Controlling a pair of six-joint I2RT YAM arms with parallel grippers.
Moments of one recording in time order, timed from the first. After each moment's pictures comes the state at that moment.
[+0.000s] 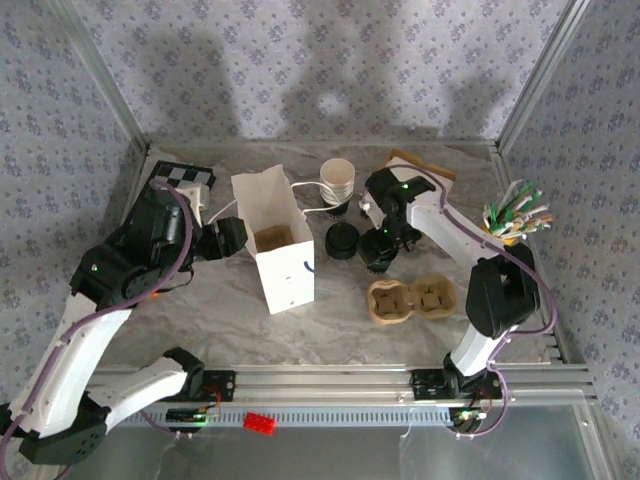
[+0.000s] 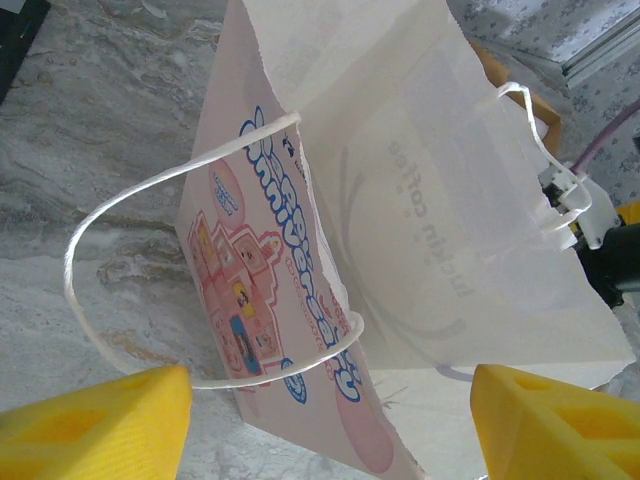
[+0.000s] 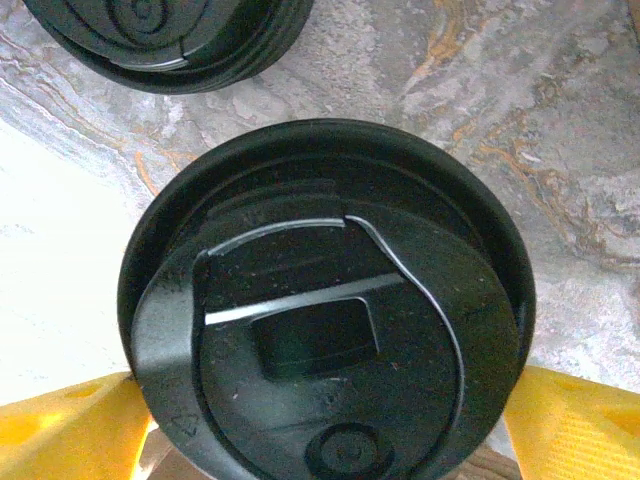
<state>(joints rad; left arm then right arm) -0.58 0.94 1.40 -1.13 -0.06 -0.61 0.49 1.69 1.42 -1.16 0.00 -0.05</state>
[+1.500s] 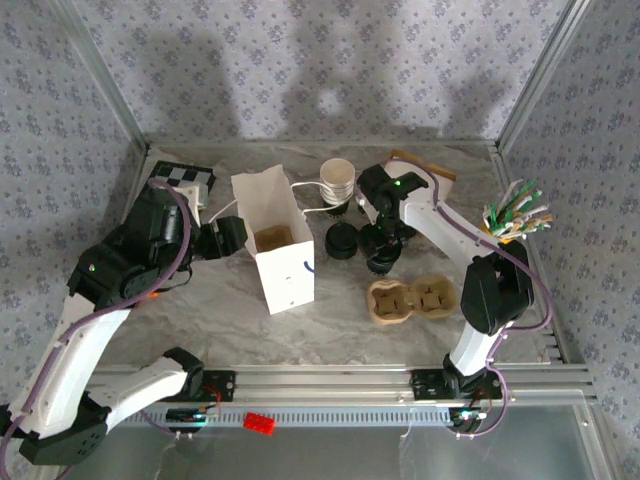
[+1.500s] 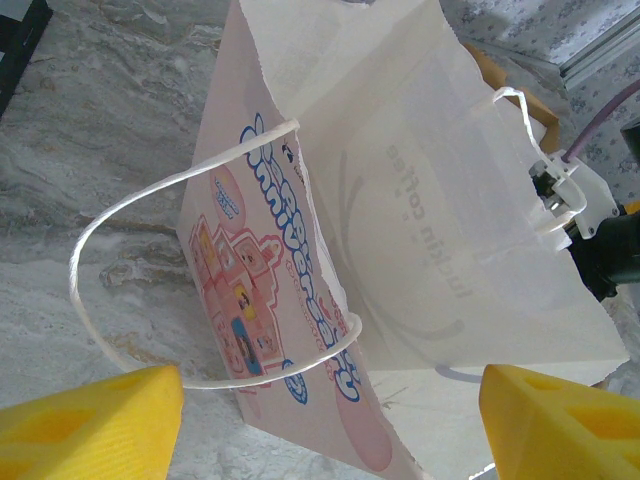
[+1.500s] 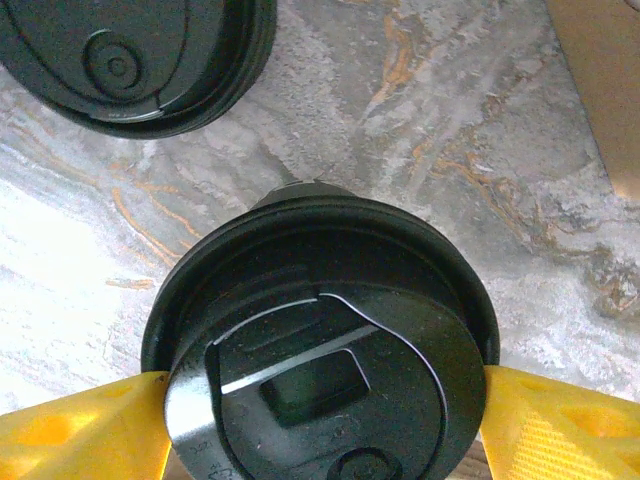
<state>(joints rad) -0.57 0.94 1.41 -1.14 -0.05 -0.60 0.53 1.72 1.48 -1.19 0.09 0.05</state>
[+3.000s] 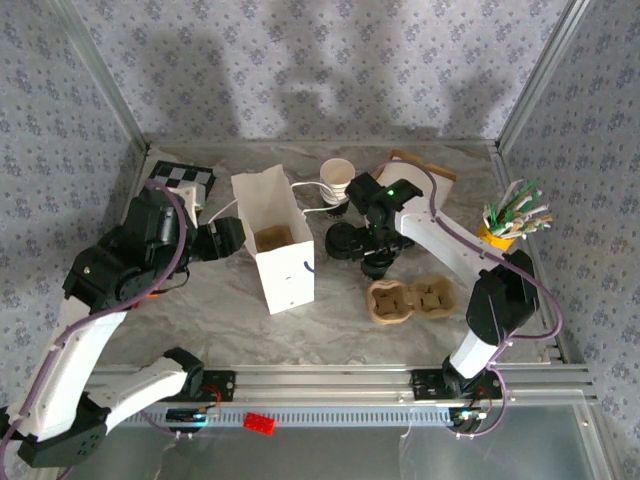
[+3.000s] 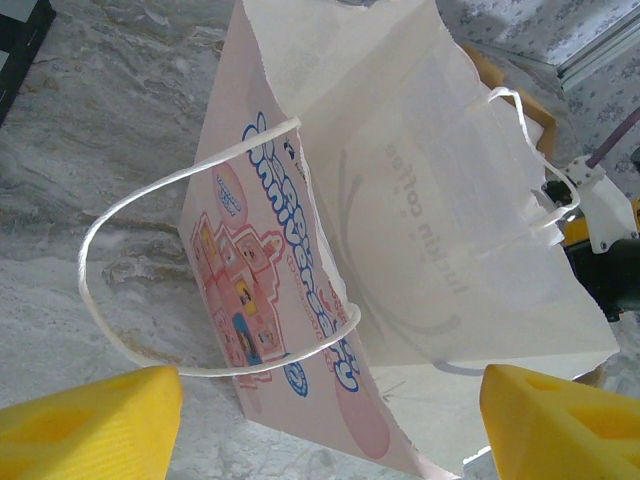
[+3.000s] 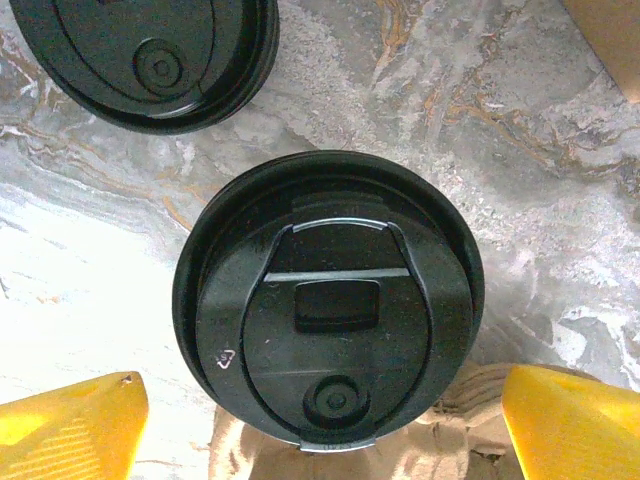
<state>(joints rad) -0.57 0.93 1.43 -1.16 -0.05 -0.60 0.62 1.66 1.47 -1.22 0.14 0.33</state>
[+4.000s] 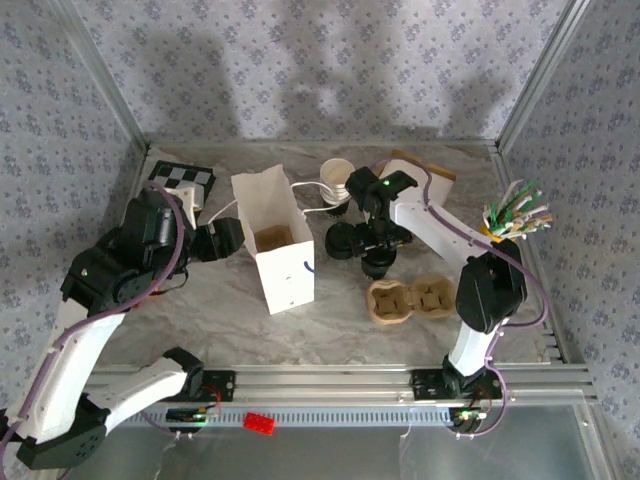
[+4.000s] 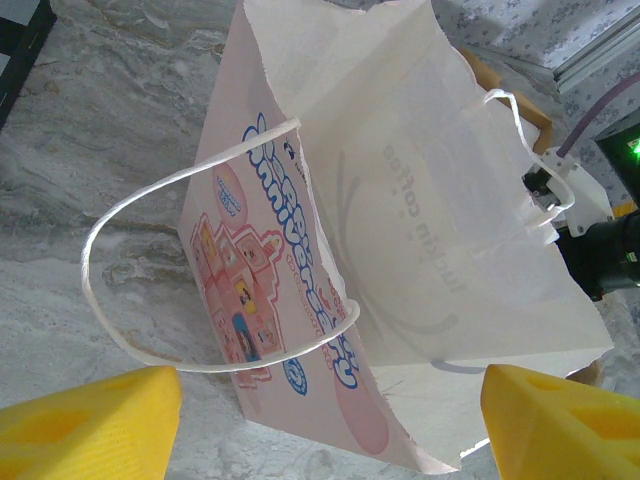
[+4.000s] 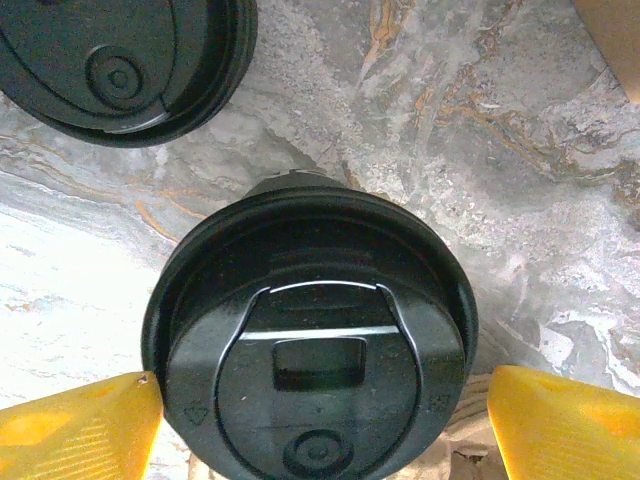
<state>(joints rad) -0.57 0.92 1.43 -1.16 -0.05 -0.60 0.58 1.76 1.55 -1.28 0.12 0.31</state>
